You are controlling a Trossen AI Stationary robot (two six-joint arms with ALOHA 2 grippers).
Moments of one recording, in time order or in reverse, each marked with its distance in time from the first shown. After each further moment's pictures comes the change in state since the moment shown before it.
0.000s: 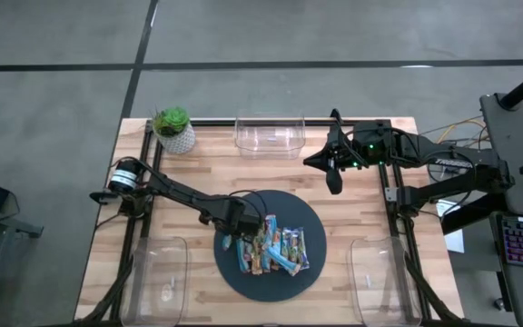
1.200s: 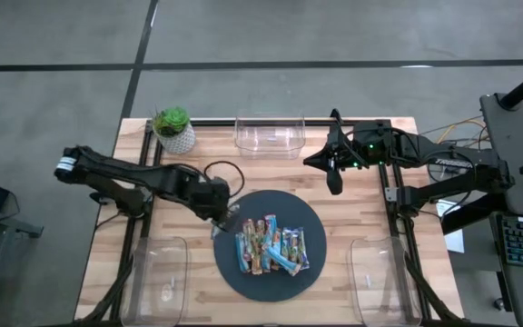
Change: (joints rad) left arm 0.013 -0.507 0.000 -0.077 0.032 0.239; right arm 0.000 0.000 0.000 0.002 0.000 -0.052
